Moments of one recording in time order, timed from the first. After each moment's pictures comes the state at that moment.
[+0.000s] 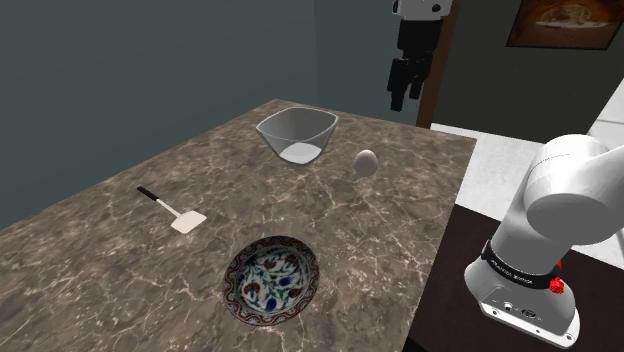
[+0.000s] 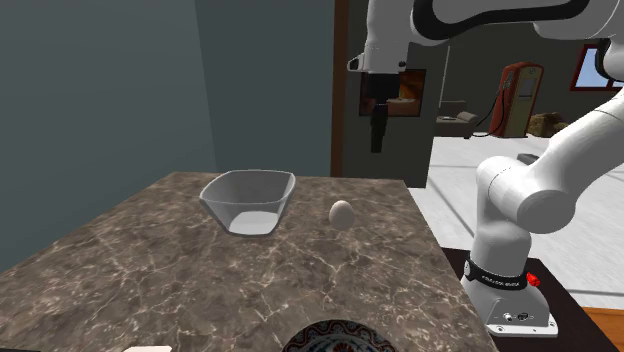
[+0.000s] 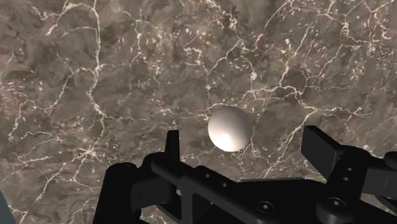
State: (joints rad) arm 0.02 -0.80 -0.04 -2.42 0.01 1.64 -0.01
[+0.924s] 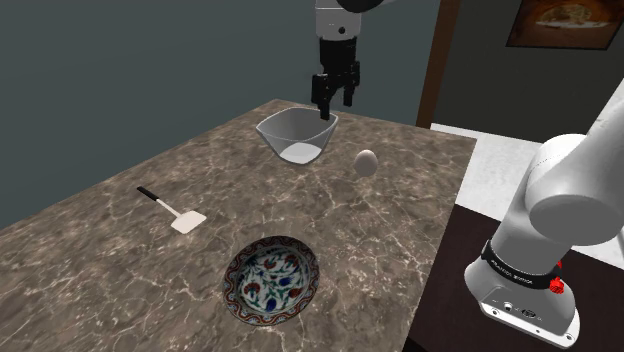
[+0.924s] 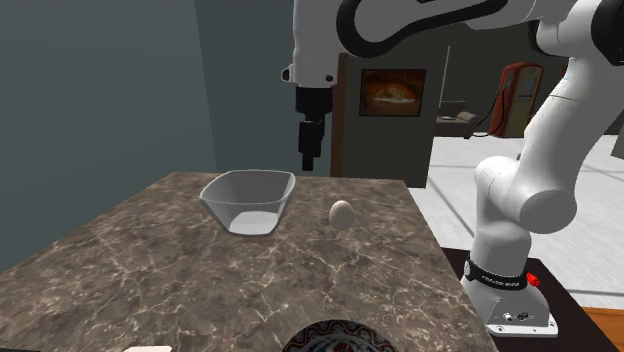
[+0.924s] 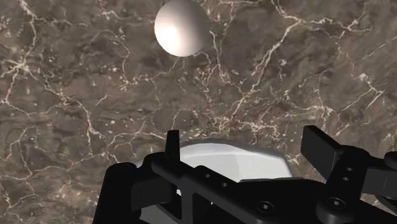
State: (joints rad) arm 0.06 -0.37 0.10 -2.17 0.01 1.83 0.13
